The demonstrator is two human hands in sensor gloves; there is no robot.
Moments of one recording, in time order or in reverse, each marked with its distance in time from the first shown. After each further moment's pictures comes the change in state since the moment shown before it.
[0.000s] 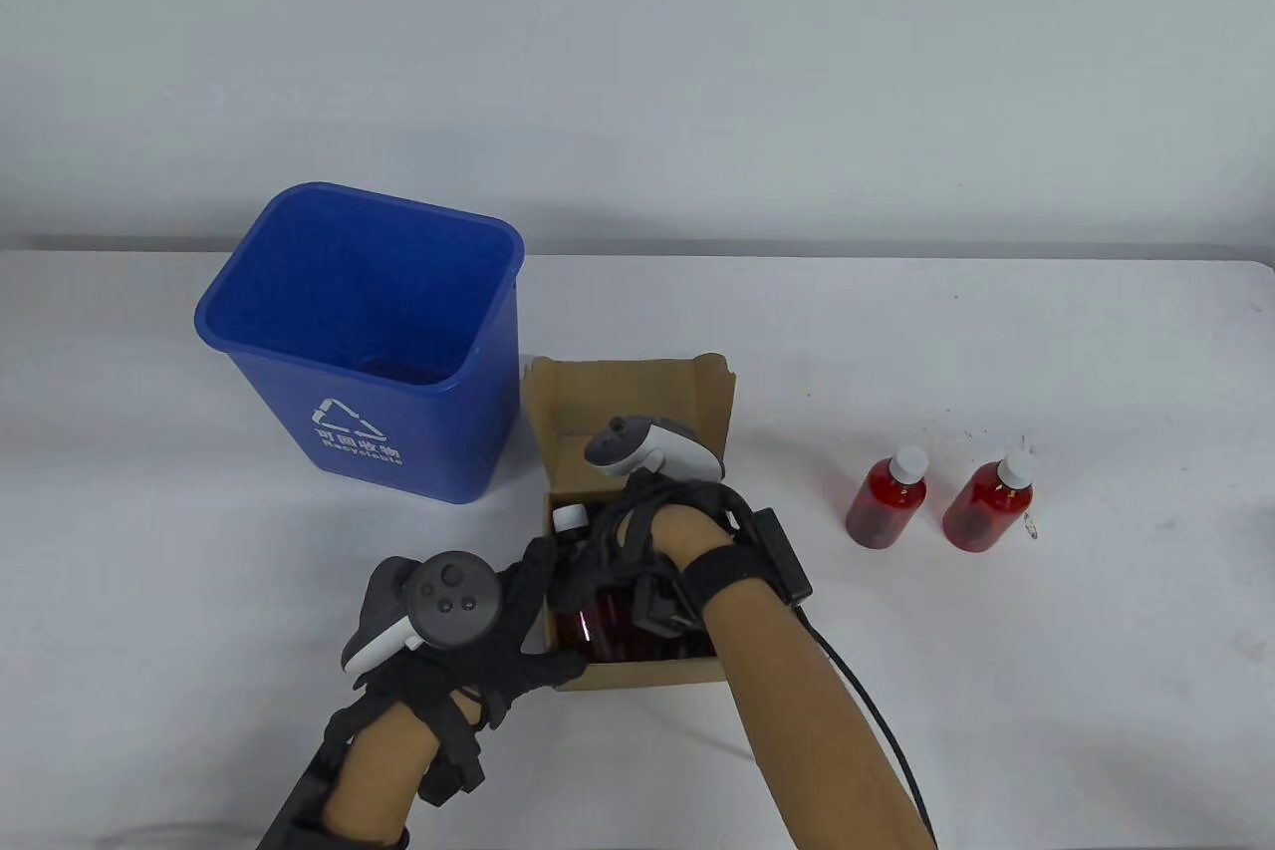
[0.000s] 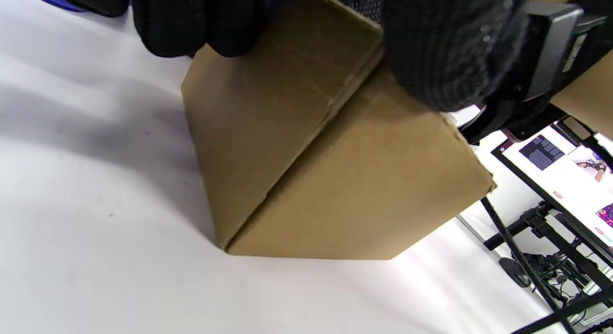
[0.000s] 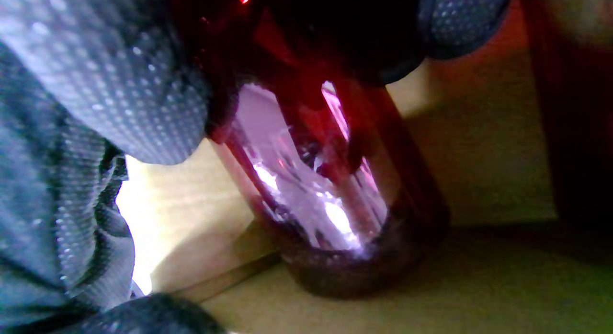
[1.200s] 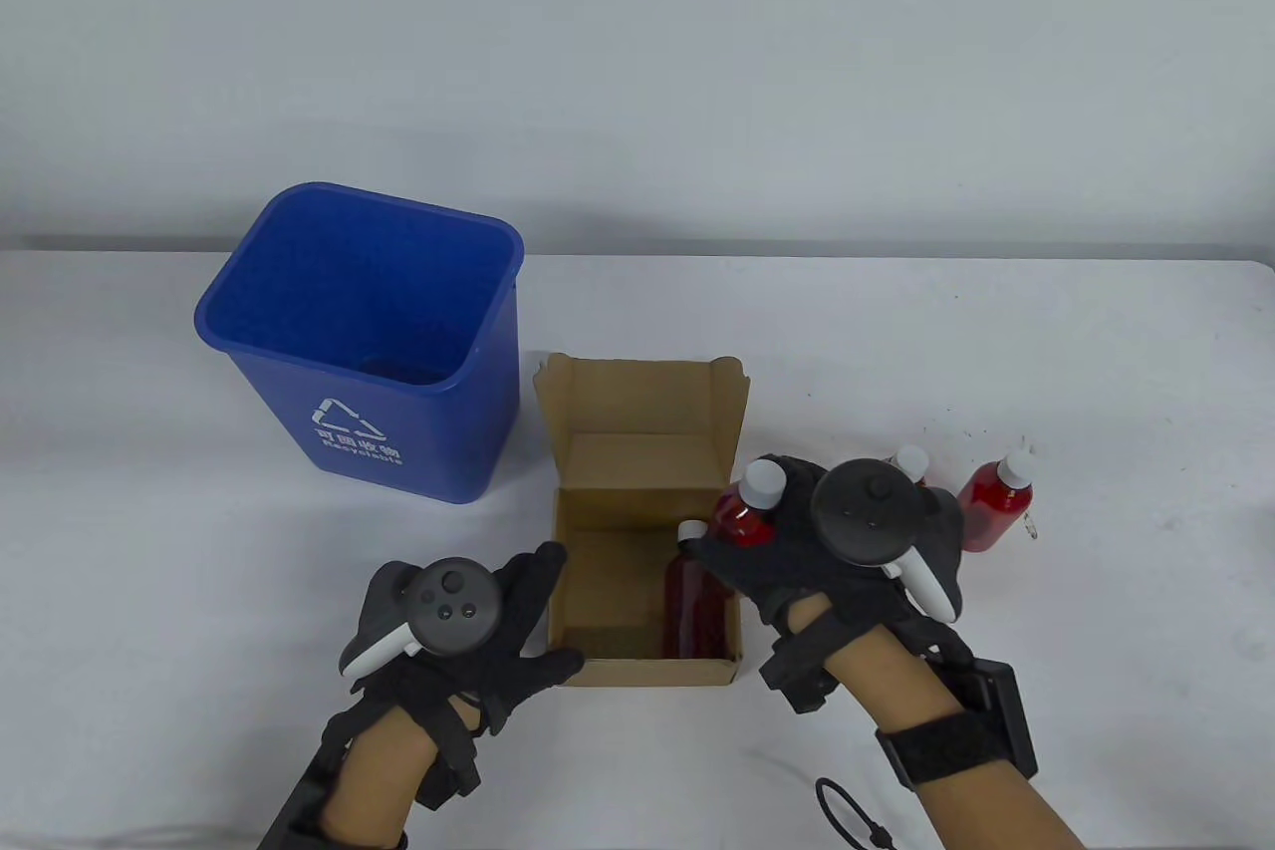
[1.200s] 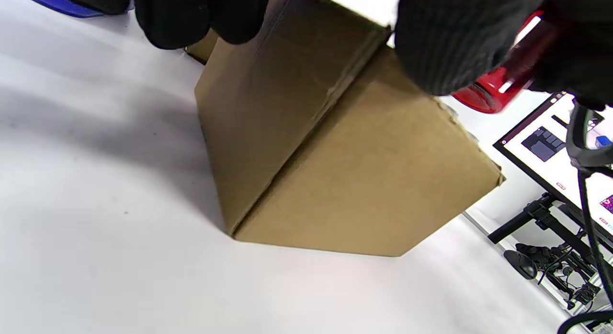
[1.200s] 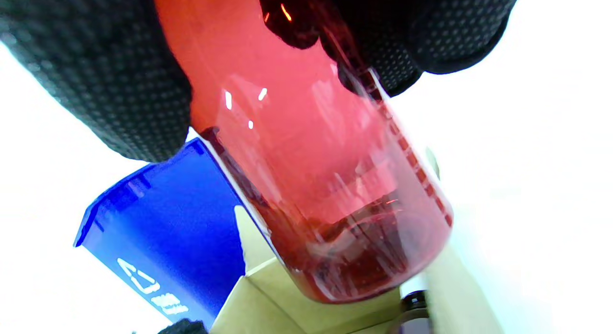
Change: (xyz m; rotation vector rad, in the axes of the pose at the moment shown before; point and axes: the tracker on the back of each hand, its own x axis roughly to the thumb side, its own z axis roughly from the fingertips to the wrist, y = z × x) left_hand 0.003 -0.002 0.003 -0.007 0.001 -0.025; right_hand -0.069 0.021 0.211 -1.136 -0.387 0.110
